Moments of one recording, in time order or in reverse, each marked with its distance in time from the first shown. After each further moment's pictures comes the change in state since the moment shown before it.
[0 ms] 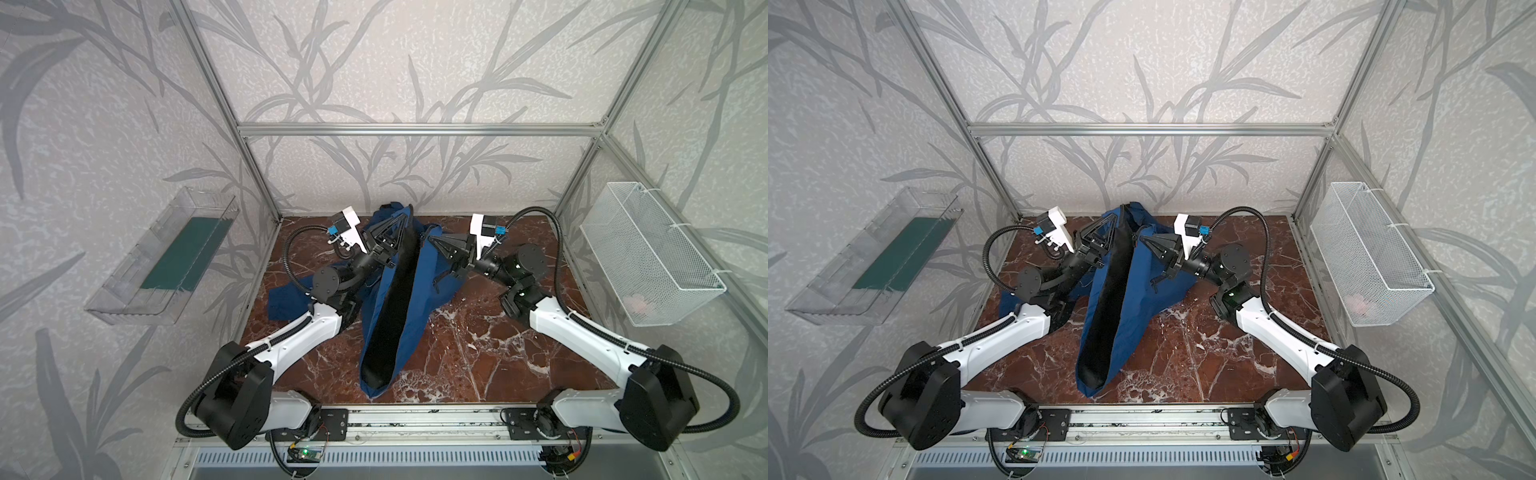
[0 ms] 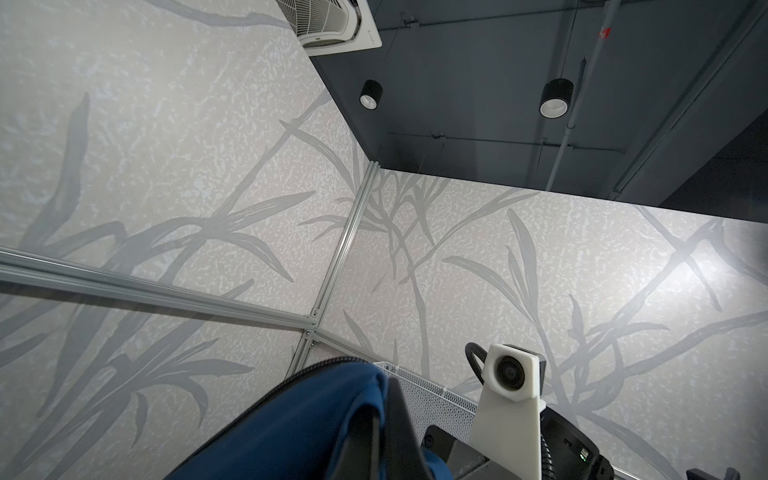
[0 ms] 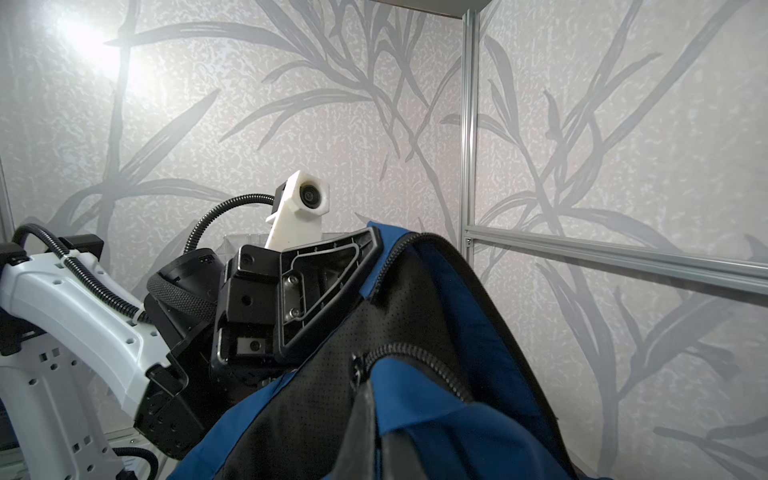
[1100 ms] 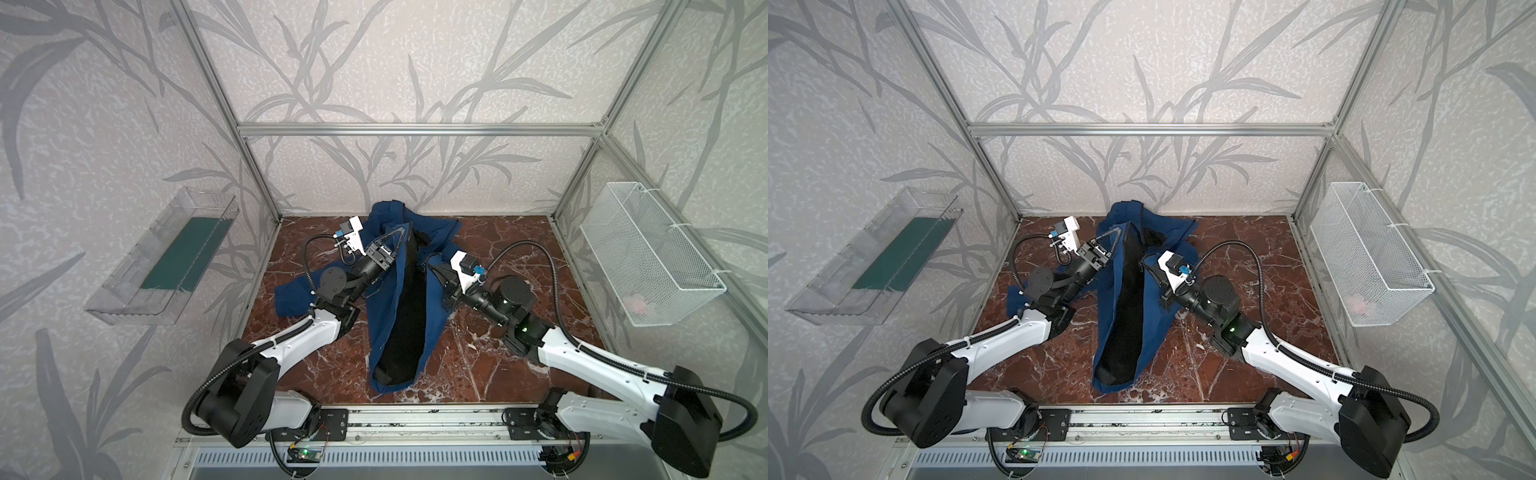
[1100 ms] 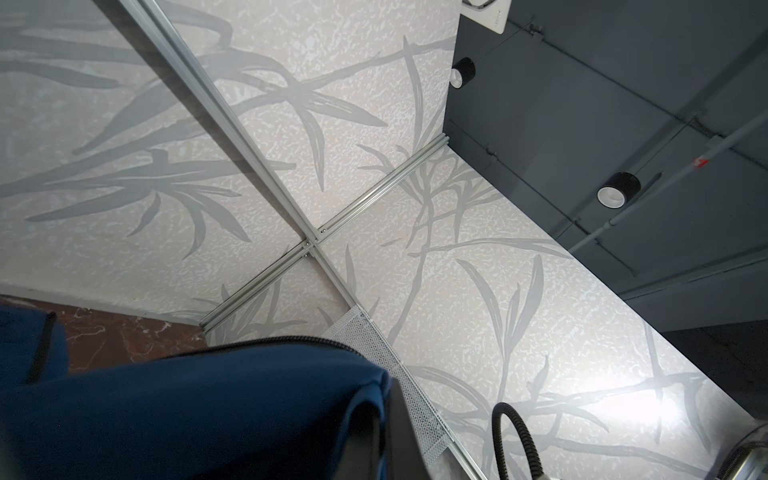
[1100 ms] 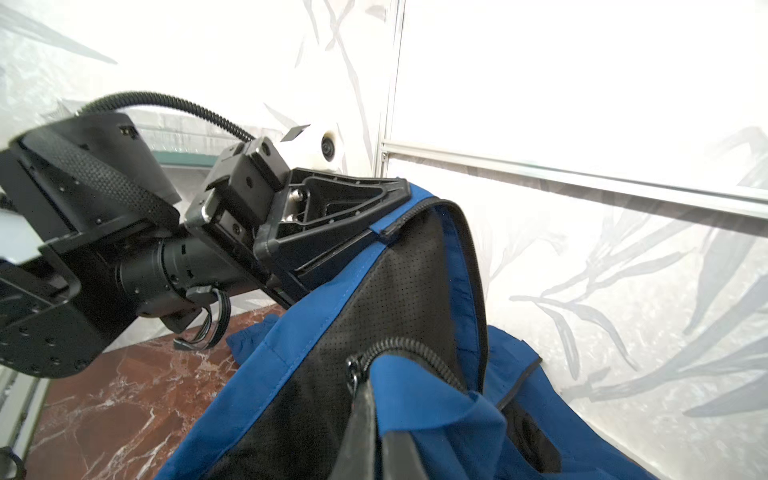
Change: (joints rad) left arm 0.036 0.005 -0.114 -0.087 -0.024 -0.465; right arm 0.188 -0.192 -0.235 -0.215 0.481 -0.373
